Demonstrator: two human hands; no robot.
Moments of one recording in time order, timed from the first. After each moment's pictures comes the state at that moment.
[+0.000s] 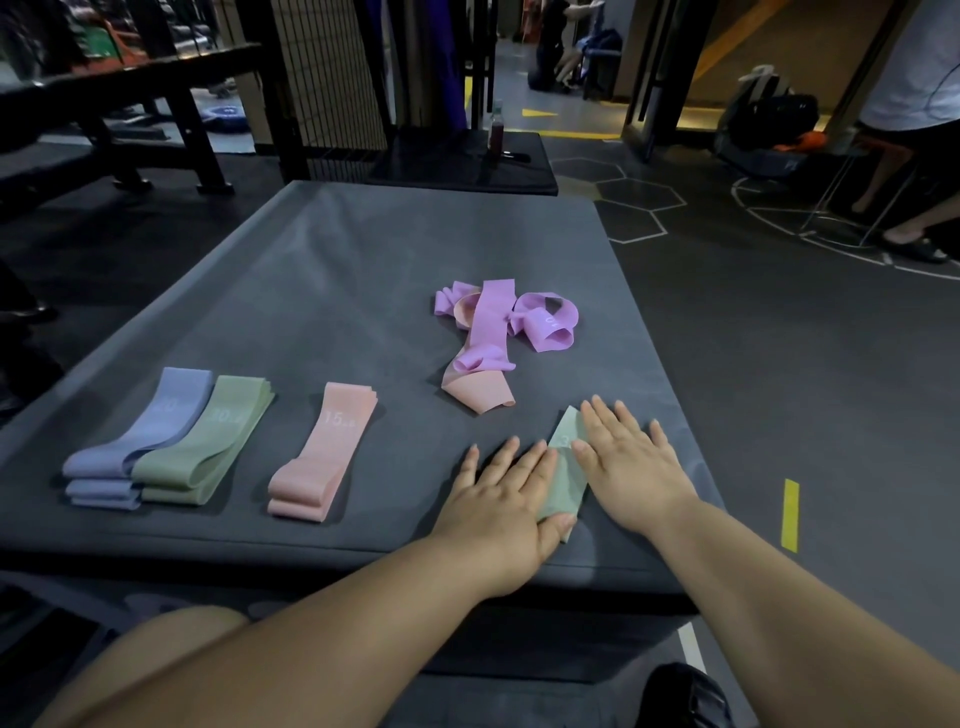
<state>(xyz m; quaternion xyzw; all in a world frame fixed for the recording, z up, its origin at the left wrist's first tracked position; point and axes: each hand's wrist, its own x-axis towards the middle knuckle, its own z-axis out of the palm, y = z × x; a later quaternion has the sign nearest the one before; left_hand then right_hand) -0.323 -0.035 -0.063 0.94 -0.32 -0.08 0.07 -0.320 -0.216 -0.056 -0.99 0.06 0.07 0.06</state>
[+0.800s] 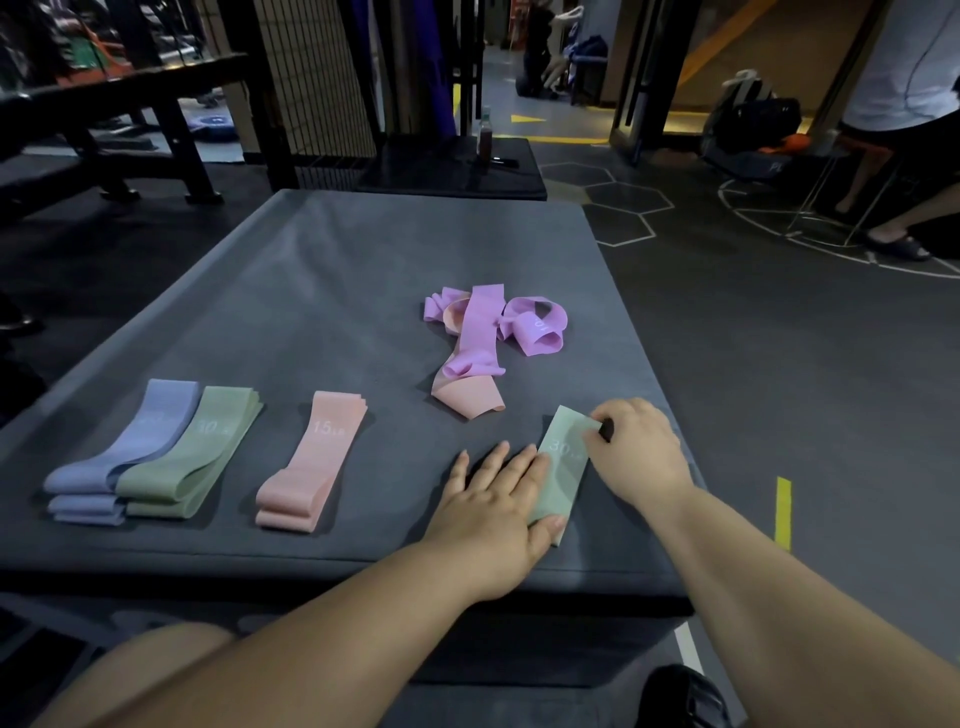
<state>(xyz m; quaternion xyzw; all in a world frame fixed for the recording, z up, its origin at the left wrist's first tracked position) -0.322 -0.035 -0.057 0.94 -0.31 -0.11 0.06 -0.308 -0.222 -0.046 -0.96 0.18 -0.08 0.21</state>
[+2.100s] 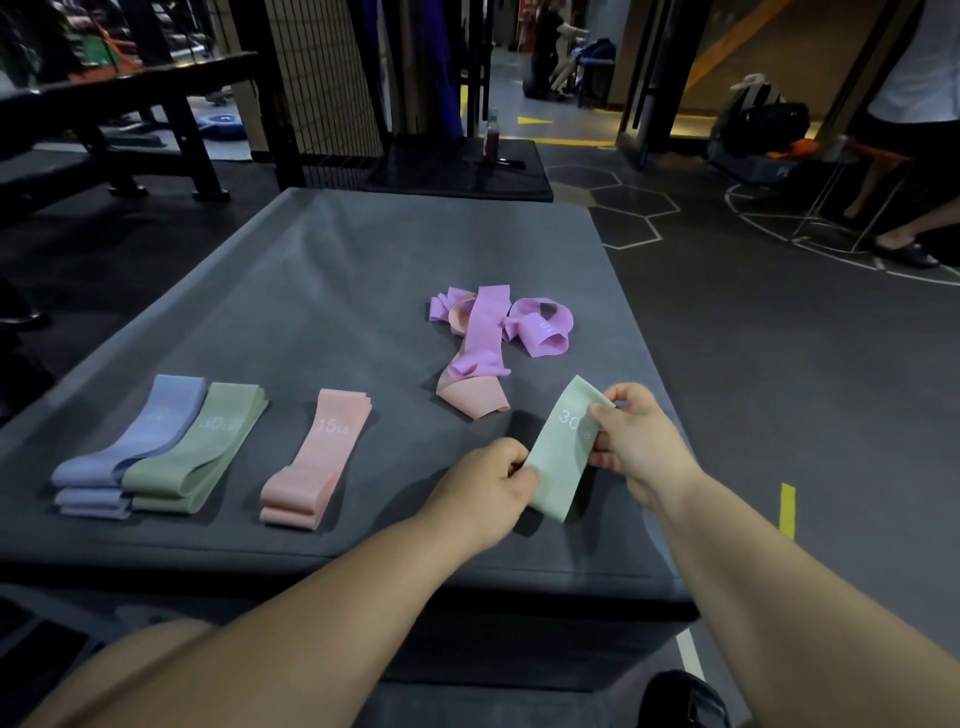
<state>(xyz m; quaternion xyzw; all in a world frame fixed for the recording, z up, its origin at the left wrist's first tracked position) -0.308 -0.029 -0.028 0.89 -0.16 -0.15 0.39 -0.297 -0.213 -0.035 -0.71 0.23 -0.07 0.67</state>
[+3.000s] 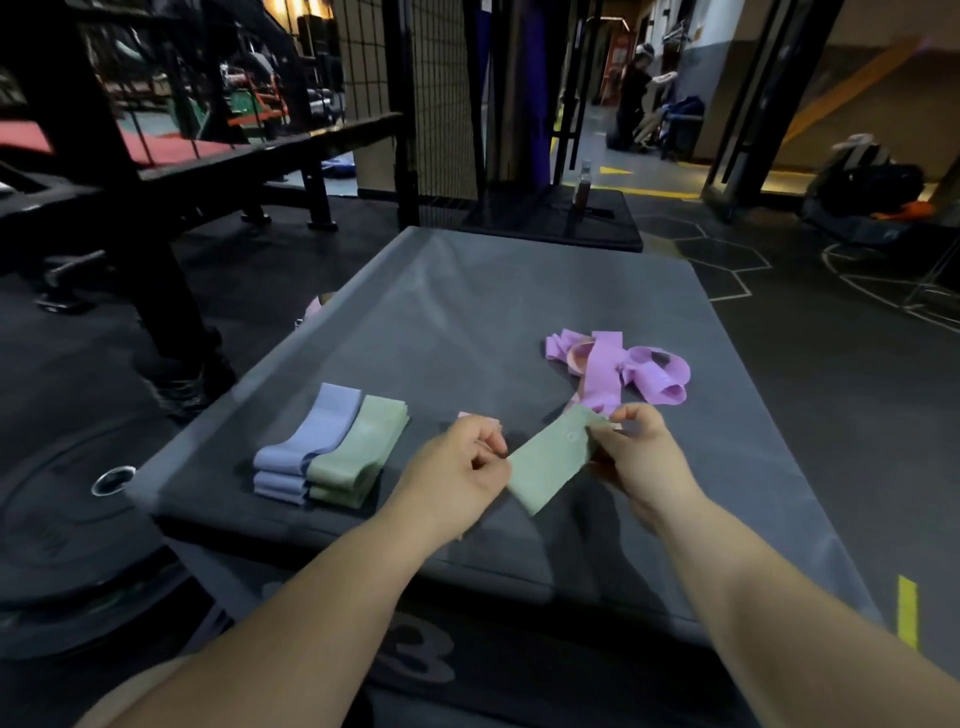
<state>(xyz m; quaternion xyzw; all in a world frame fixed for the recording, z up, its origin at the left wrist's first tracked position) -0.297 0.114 0.006 0.88 -0.07 -0.02 0.46 -0.270 -0.093 -0.015 -0.69 0.16 -0.06 0.71</state>
